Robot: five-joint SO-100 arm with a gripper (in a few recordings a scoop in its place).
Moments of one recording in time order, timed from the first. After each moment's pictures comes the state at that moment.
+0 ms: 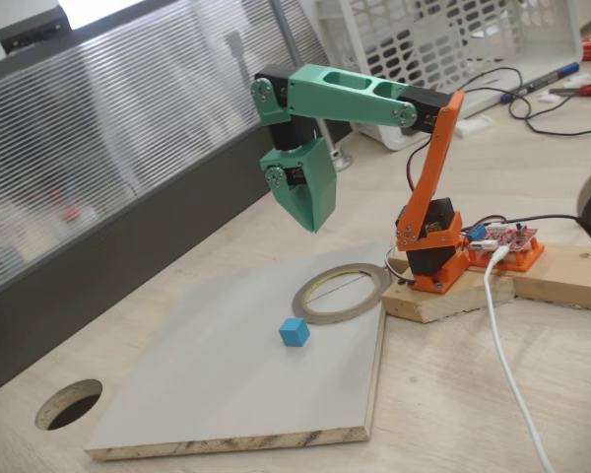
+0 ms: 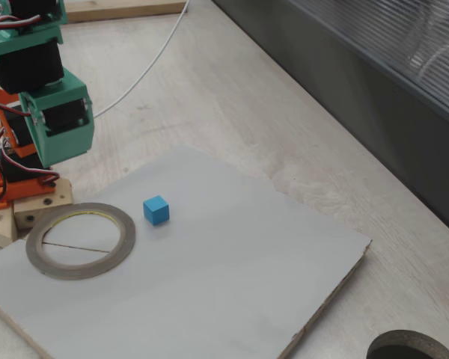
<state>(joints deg) 17.5 116.6 95.8 109.3 101.5</state>
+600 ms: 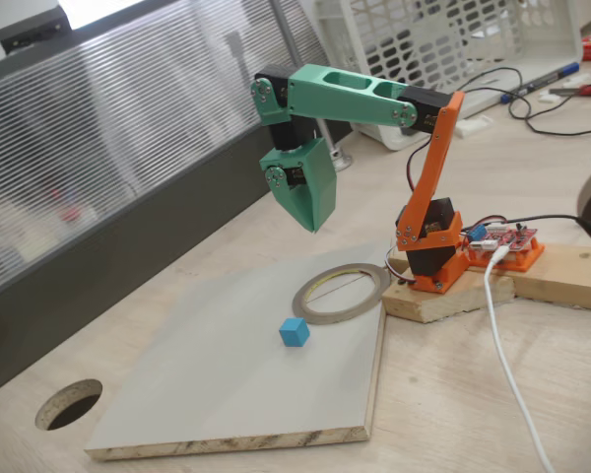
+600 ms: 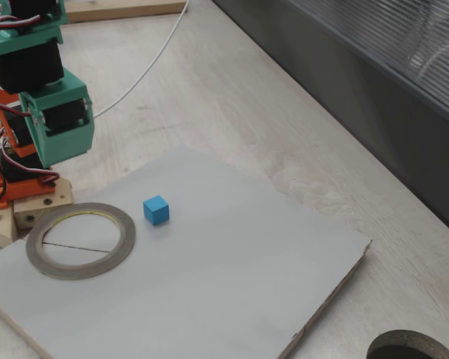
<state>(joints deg) 17.5 116.6 95.8 109.3 101.5</state>
